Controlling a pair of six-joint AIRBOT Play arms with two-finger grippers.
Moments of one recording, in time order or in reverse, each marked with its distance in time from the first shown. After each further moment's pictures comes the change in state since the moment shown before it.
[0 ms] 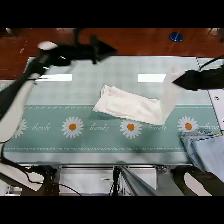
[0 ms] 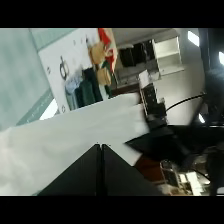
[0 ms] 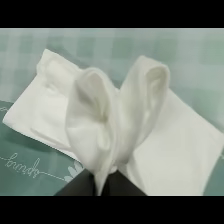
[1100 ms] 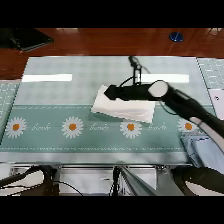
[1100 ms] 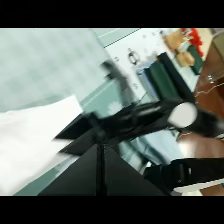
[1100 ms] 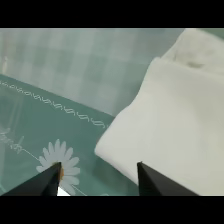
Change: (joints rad) left arm 0.378 0.415 -0.001 0.387 -0.333 -0.074; right arm 0.552 -0.323 -0.086 0.219 -0.576 0.034
